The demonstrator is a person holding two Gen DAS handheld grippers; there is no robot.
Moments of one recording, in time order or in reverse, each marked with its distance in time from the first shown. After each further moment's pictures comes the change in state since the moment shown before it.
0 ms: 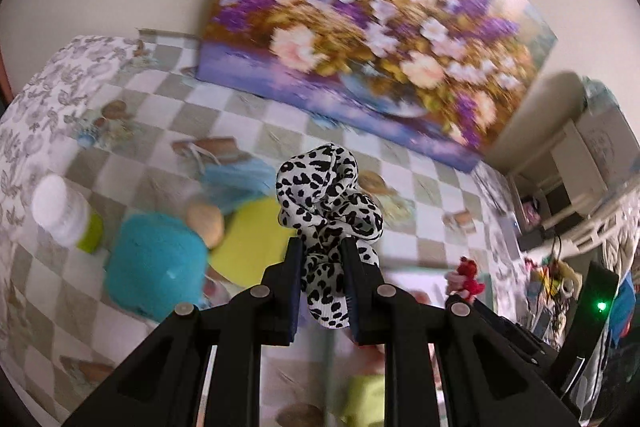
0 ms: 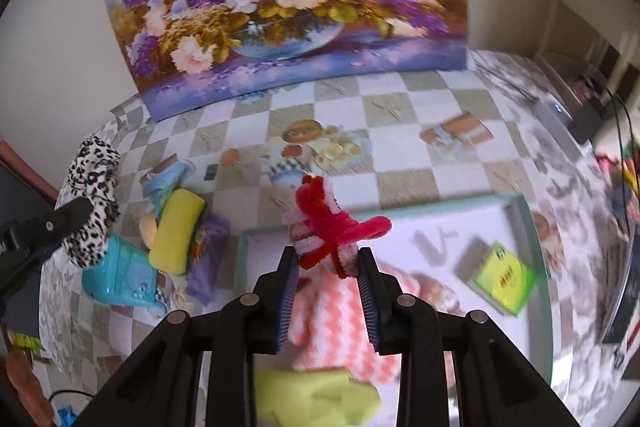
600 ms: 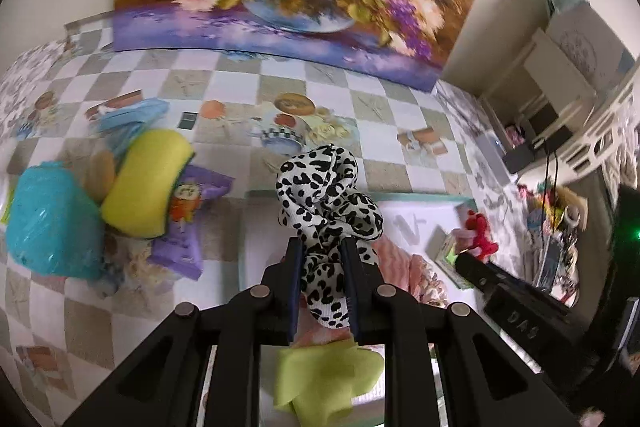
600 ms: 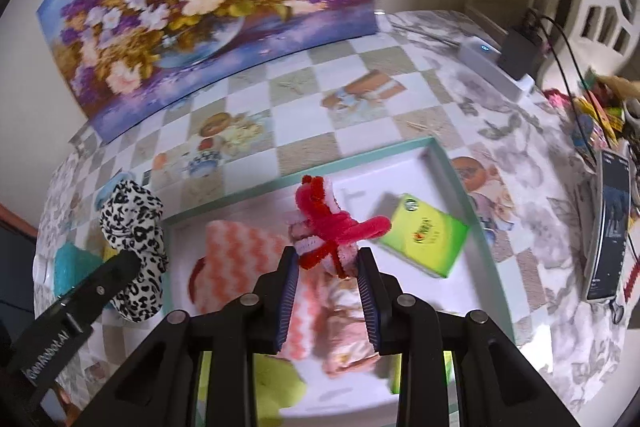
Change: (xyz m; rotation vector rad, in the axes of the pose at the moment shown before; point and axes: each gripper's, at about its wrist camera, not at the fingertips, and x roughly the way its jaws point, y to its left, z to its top) left arm 0.060 -0.078 -0.063 0.180 0.109 -0.038; right arm -0.002 -0.083 -0.027 0.162 0.015 -0.077
